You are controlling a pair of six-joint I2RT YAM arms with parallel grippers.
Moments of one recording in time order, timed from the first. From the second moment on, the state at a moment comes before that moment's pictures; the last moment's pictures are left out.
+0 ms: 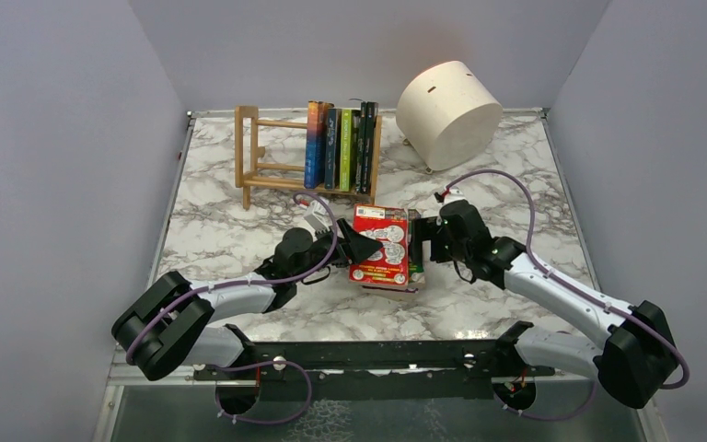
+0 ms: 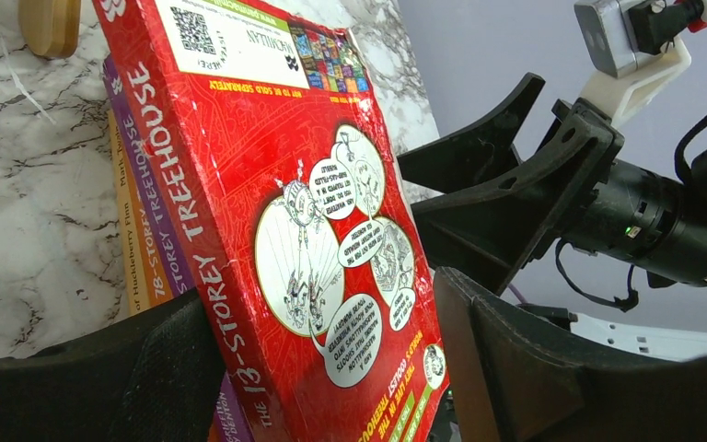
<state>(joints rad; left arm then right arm) -0.75 1.30 0.36 0.77 0.18 -0.98 0.65 1.10 0.68 -0.33 0.13 0.42</state>
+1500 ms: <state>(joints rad) -0.78 1.05 0.46 0.53 0.15 -0.85 0.70 1.00 0.70 -0.32 0.19 0.42</state>
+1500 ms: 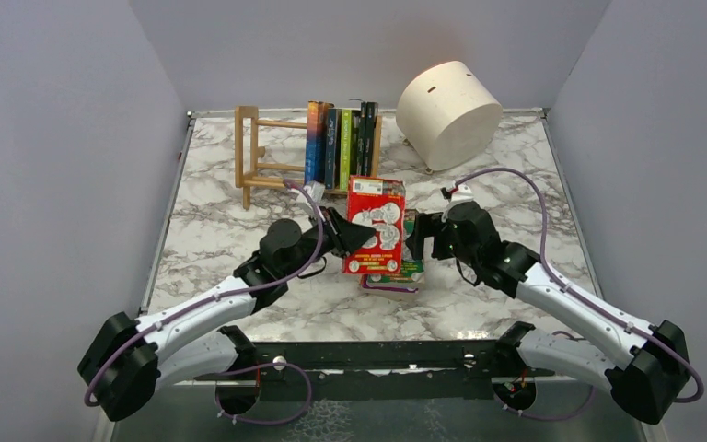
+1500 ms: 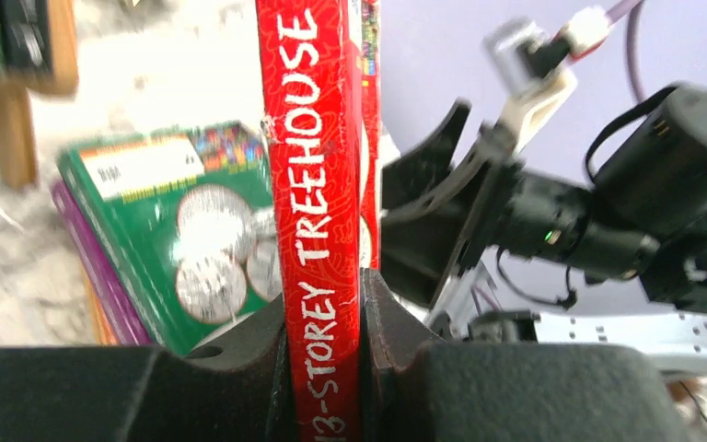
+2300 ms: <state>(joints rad) -0.53 0.97 0.81 0.29 -0.55 0.08 0.70 0.95 0.66 -0.32 0.20 0.43</state>
